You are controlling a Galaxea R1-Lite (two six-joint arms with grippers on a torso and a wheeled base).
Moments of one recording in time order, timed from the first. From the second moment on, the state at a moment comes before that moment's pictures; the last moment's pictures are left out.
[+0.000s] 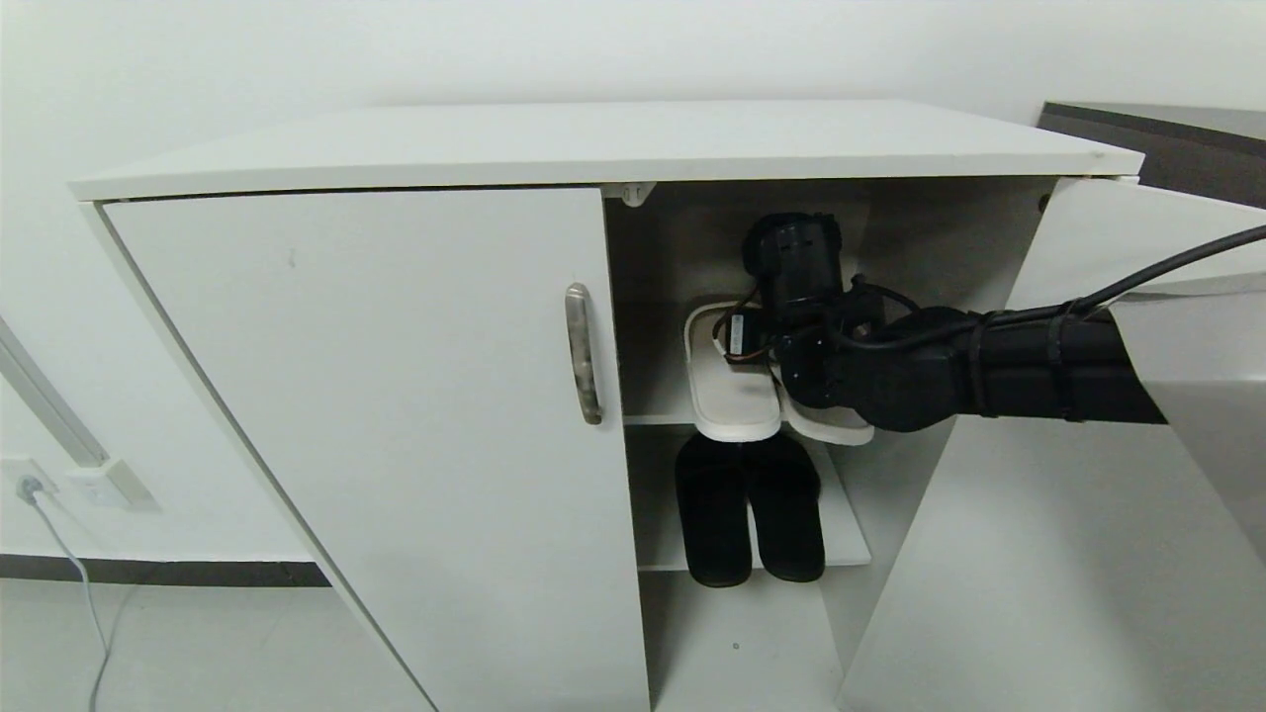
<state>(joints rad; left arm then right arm) 0.00 0.00 0.00 0.00 -0.03 -0.01 0.68 2.17 -1.78 -0.11 -0.65 0.22</state>
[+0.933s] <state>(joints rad) 0.00 0.00 0.00 0.00 -0.03 -0.01 0.70 2.10 -1.65 -0.12 -0.65 0.21</state>
